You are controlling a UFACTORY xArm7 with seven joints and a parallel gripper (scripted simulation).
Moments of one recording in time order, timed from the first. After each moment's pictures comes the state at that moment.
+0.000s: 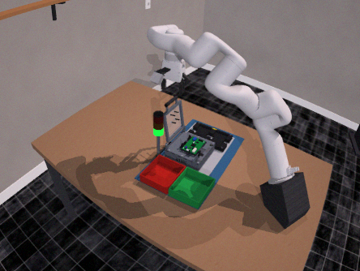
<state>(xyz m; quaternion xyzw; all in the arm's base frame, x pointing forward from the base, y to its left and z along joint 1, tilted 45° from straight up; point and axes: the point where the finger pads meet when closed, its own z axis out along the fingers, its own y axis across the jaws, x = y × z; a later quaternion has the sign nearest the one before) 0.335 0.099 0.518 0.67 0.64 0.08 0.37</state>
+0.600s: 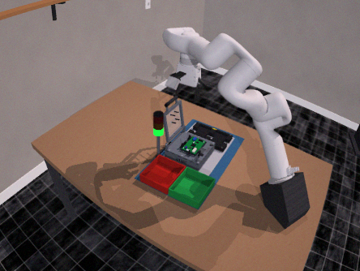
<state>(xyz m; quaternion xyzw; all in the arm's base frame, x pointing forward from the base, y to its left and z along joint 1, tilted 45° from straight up) 0.276 0.092 0.473 0.67 0.64 0.08 0.37</state>
